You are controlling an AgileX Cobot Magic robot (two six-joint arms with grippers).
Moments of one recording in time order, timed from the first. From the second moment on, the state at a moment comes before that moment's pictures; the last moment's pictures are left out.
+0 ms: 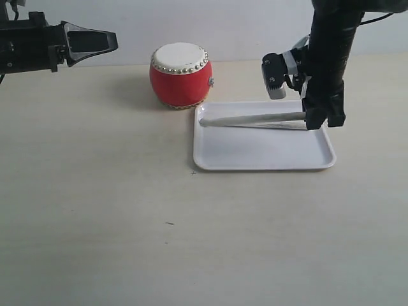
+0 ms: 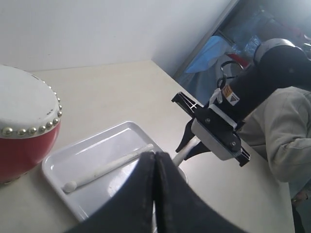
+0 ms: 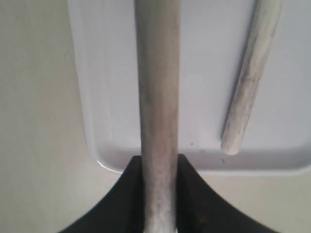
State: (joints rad) left arm 0.00 1.87 -1.09 -1.73 1.17 1.69; right arm 0.29 2.14 -1.68 -0.08 1.22 -1.27
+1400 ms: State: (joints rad) left arm 0.00 1.87 -1.09 -1.73 1.17 1.69; right arm 0.38 2.28 -1.67 -0.24 1.22 -1.07
